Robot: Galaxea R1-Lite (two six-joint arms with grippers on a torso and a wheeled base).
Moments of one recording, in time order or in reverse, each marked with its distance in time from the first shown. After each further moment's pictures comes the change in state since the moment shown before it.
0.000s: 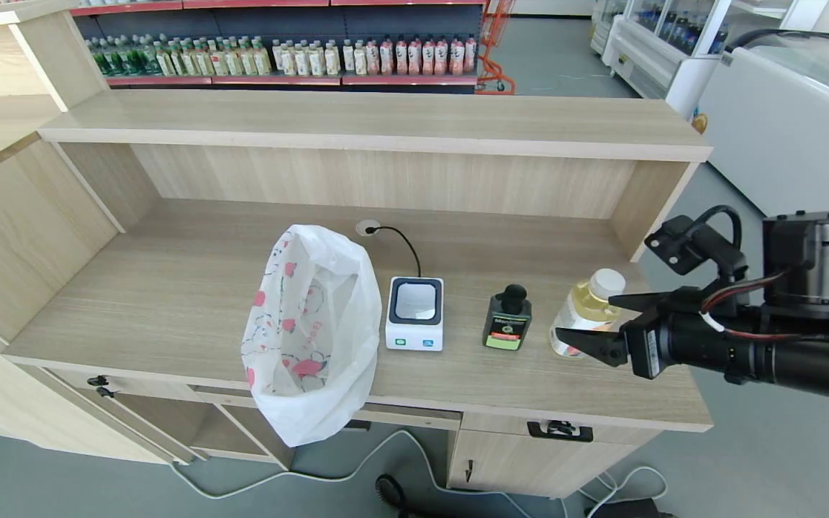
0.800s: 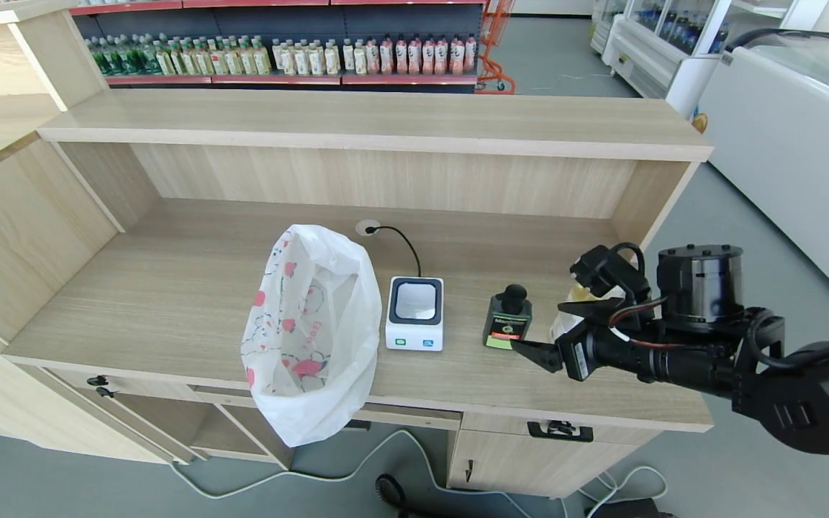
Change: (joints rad) left arm 0.000 0.000 0.000 0.000 0.000 0.000; right arm 0.032 0.260 0.002 -0.277 -0.005 -0.081
